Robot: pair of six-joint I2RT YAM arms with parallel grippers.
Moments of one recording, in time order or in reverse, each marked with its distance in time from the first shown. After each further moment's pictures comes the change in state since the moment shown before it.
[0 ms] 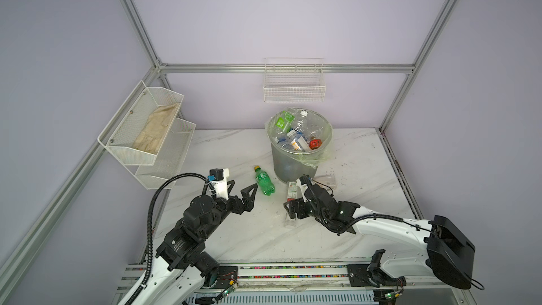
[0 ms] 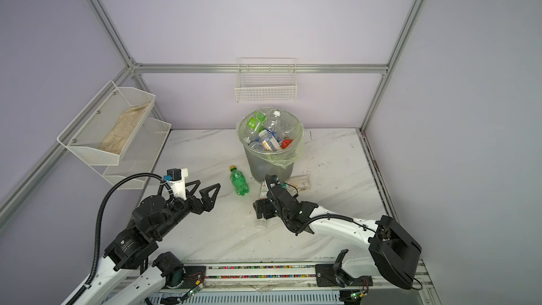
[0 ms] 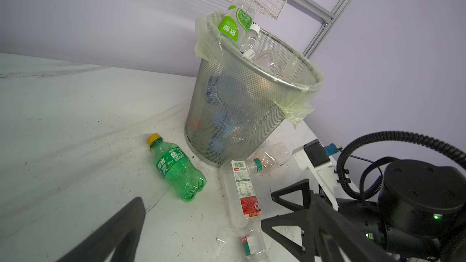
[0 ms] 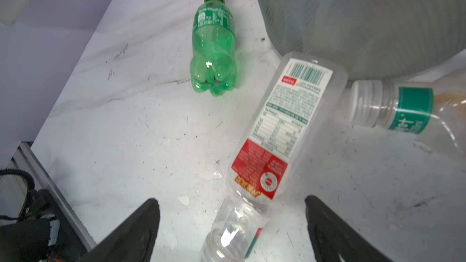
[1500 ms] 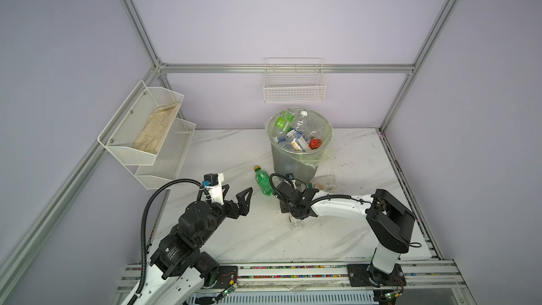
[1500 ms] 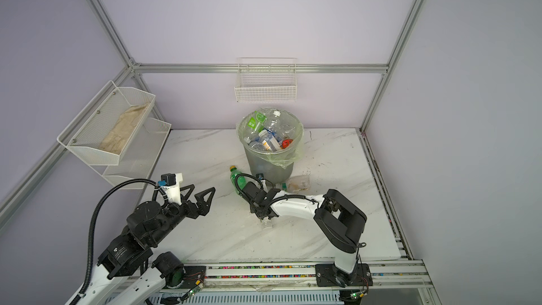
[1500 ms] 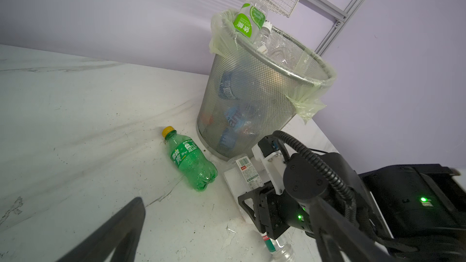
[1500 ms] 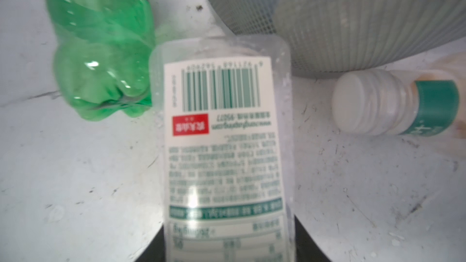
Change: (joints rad) left arm -0.001 -0.076 -0.011 -0.084 -0.046 0.000; right arm 0.073 0.418 0.364 -0.311 0.247 0.141
